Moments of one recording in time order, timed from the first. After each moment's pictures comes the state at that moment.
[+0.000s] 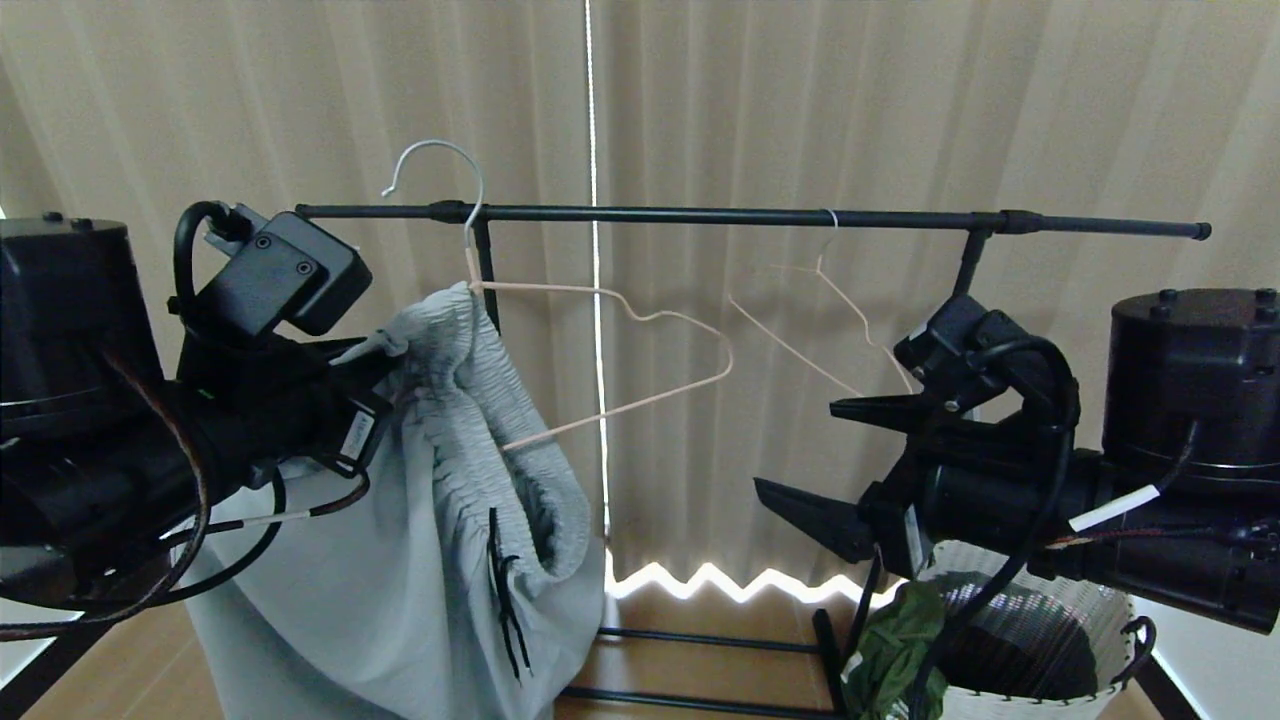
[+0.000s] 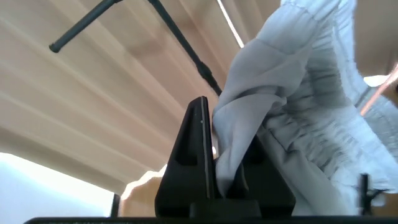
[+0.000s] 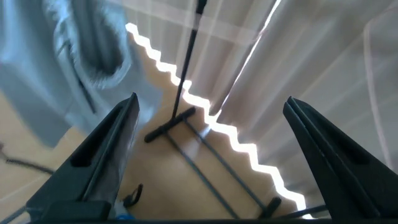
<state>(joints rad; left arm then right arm) -0.46 1.39 -0.76 -0.42 0.32 0.49 0.66 1.50 -0.75 -0.40 0.02 -0.12</state>
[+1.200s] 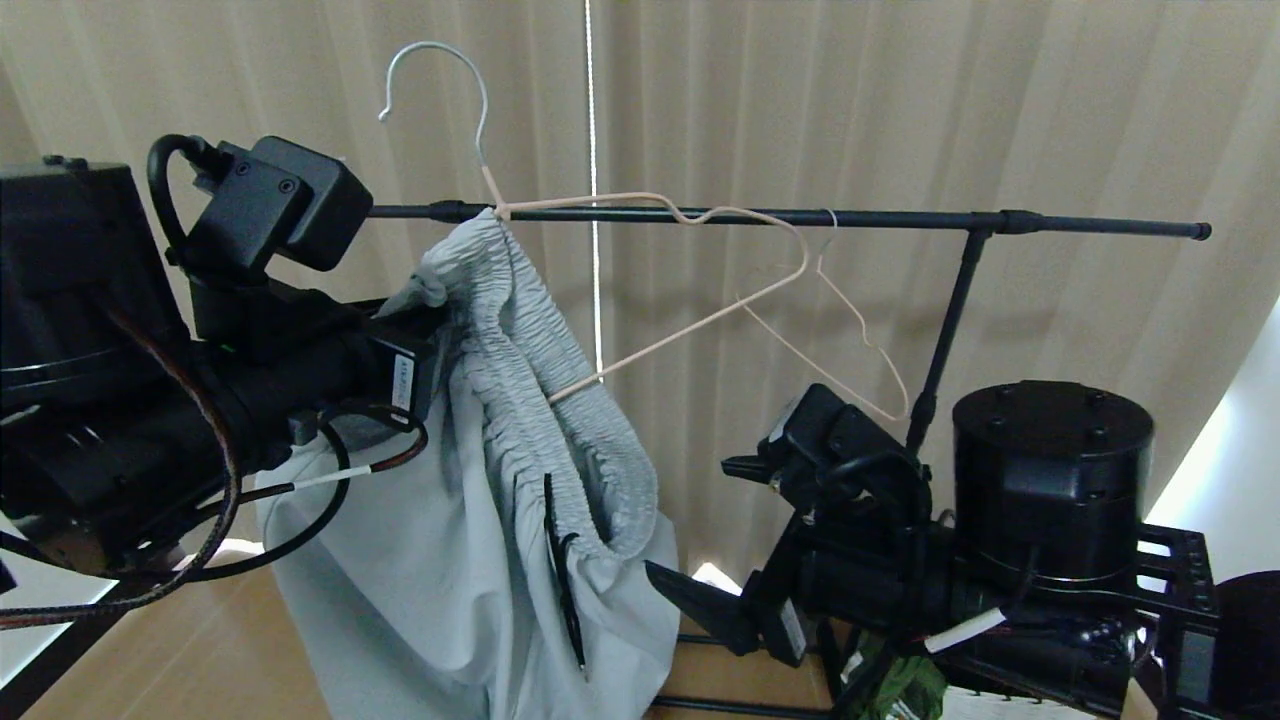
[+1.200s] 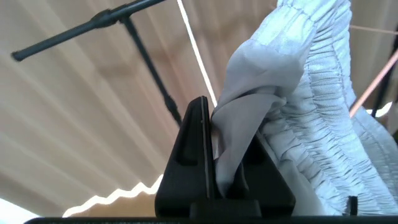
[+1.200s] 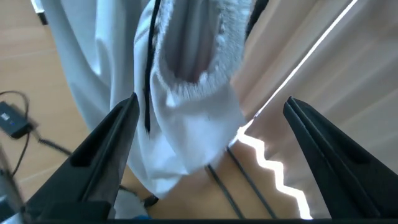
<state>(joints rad) -0.55 1.42 -0.83 -0.49 0.31 0.29 0.85 1.67 -0.71 -0.63 -0.01 -0.12</state>
